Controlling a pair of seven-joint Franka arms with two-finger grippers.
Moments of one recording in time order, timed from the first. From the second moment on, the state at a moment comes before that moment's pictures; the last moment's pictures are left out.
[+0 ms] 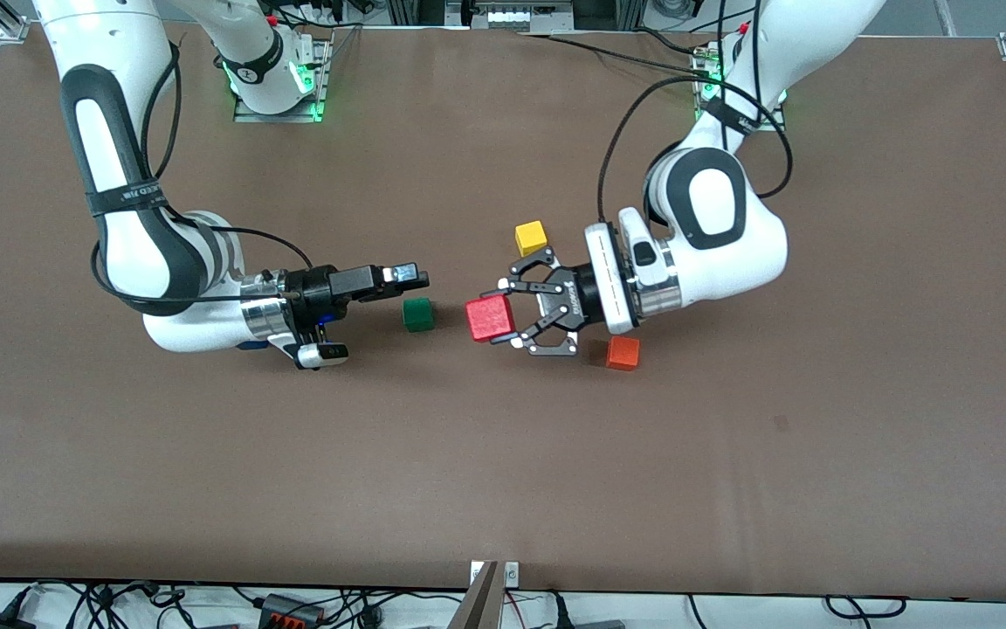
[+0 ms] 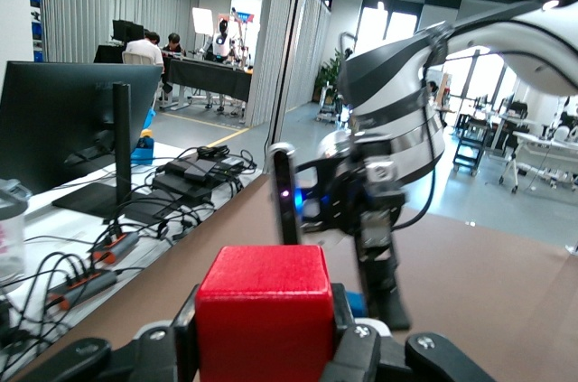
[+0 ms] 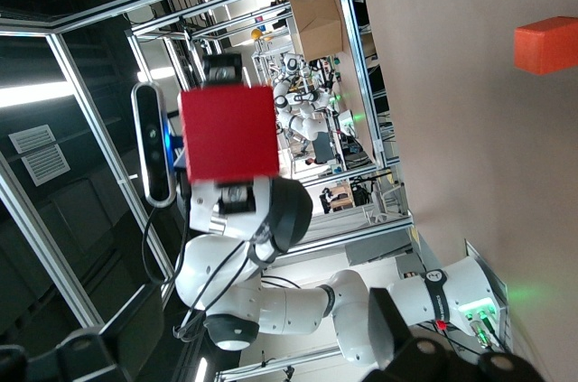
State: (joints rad) left arm -0.30 0.50 -0.27 -1.60 -1.72 2.39 1.93; right arm 0.25 0.59 0.00 -1.61 1.63 1.58 -0.35
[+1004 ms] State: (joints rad) left arm -0.37 0.50 -0.27 -1.60 -1.76 2.47 1.94; right arm 0.27 0.70 0.00 -1.45 1.63 1.57 -0.22
